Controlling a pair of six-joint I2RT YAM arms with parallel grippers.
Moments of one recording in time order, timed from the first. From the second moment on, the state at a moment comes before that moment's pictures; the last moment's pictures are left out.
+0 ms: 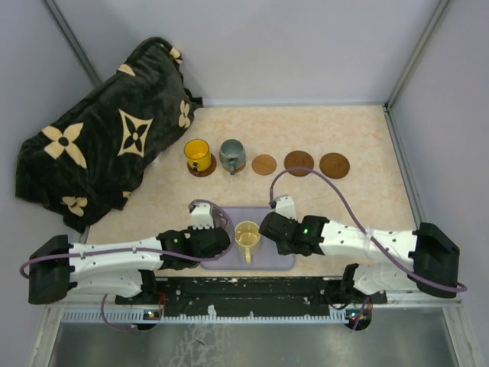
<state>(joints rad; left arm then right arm) -1.26 1.10 0.56 -0.51 -0.64 -1.14 1.17 1.20 0.74 -0.74 0.40 0.81</state>
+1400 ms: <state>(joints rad) -1.26 1.14 0.55 -0.45 -0.64 -1.14 0.71 1.70 1.24 -0.44 0.48 0.46</state>
